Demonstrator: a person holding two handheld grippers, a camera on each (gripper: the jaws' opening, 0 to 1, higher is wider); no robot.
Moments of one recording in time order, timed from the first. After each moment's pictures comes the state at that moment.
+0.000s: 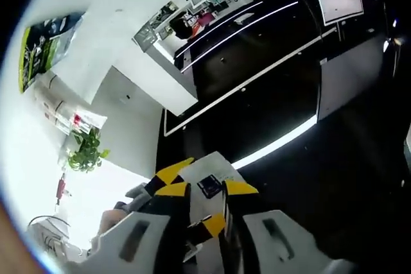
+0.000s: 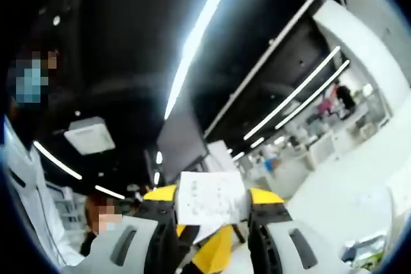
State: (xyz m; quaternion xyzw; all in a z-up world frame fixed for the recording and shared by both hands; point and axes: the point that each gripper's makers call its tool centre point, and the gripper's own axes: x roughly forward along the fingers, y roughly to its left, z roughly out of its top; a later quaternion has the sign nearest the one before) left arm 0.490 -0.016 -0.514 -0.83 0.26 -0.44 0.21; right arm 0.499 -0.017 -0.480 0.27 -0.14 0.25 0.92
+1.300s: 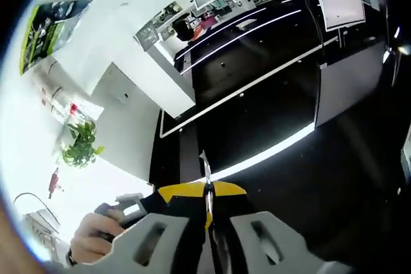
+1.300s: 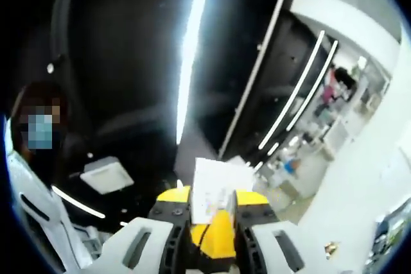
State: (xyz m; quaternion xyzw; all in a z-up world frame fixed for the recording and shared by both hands) left arm 0.491 -0.019 -0.508 -0.85 0.26 -0.42 0.19; right arm 0.481 -0.031 -0.476 0.37 -0.18 0.28 0.87
